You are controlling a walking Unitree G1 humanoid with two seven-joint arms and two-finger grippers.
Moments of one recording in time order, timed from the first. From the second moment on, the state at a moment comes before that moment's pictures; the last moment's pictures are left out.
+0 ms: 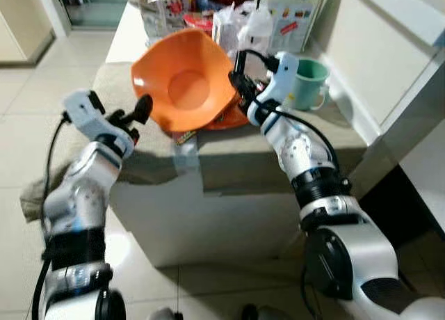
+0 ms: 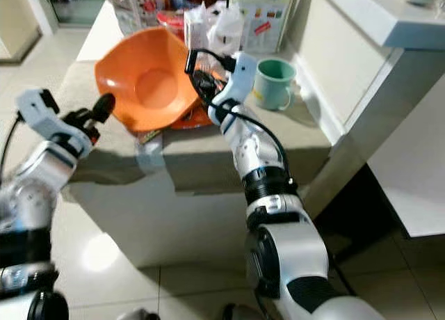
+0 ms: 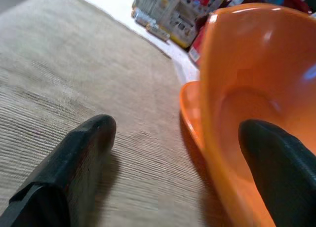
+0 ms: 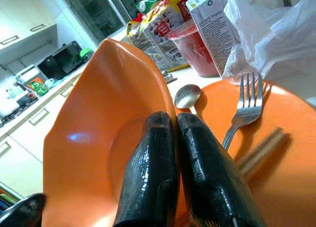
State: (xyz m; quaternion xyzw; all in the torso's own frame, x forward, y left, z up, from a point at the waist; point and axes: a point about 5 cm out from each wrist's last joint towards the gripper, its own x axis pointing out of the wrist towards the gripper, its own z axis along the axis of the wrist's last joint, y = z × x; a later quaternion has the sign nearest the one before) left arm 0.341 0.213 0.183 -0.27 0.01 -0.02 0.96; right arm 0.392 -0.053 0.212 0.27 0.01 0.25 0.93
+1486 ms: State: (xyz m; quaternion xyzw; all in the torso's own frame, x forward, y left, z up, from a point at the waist) left arm 0.384 0.195 0.189 -0.19 -0.02 -0.08 0.98; right arm 0.377 -0.066 0.207 0.25 0.01 0.24 0.94
